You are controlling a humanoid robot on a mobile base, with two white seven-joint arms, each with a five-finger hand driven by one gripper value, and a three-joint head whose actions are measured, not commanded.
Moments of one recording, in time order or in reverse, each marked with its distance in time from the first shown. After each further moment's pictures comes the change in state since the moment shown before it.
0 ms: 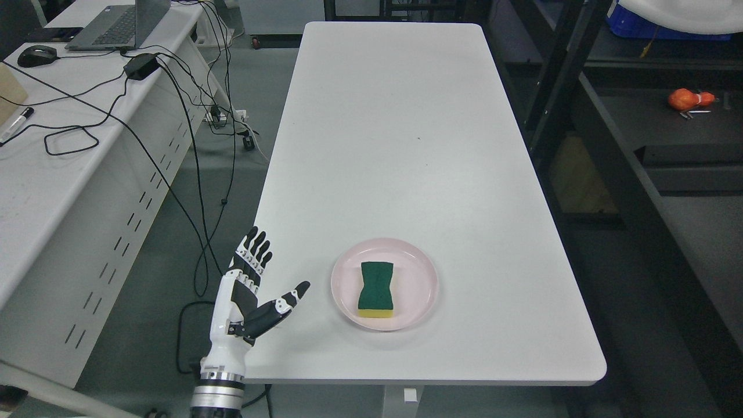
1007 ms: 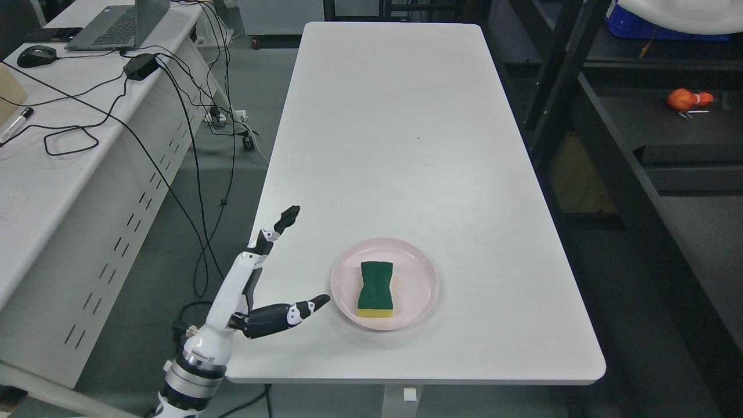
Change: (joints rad) left arm -0.112 0.101 0.103 0.040 -0.356 -0.450 -0.410; right arm 0.000 0.000 0.000 0.000 0.000 0.000 0.001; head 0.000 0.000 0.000
